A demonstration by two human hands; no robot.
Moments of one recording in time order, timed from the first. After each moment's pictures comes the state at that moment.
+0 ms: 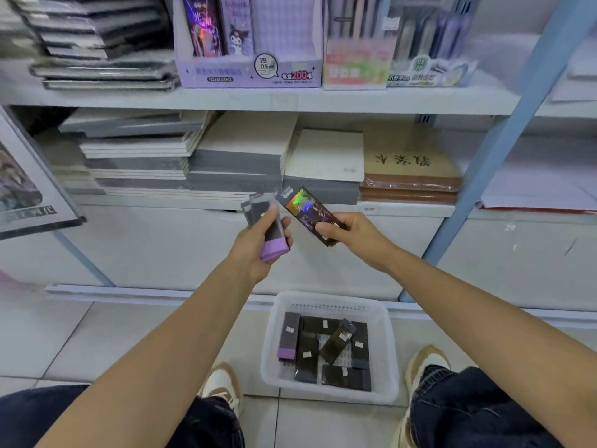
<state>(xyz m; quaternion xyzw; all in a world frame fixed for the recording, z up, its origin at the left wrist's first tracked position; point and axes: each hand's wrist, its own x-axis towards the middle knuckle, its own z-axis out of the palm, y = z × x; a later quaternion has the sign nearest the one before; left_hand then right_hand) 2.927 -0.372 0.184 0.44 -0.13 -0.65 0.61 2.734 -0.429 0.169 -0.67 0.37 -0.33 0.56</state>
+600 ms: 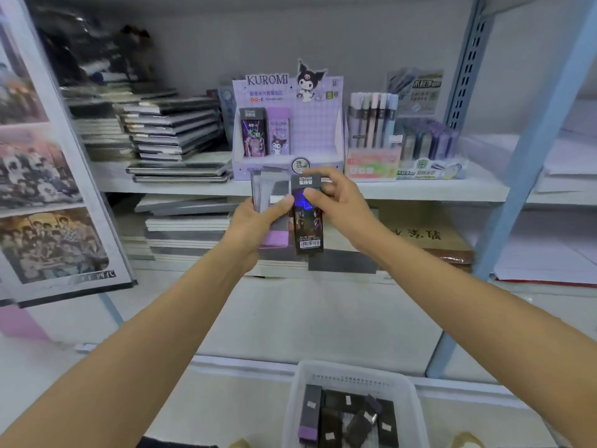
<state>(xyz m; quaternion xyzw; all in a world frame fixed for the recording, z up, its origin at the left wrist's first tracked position) 2.966 -0.372 0.331 0.49 -0.42 -0.45 0.61 2.809 -0.423 0.340 -0.69 0.26 -0.48 0.47</state>
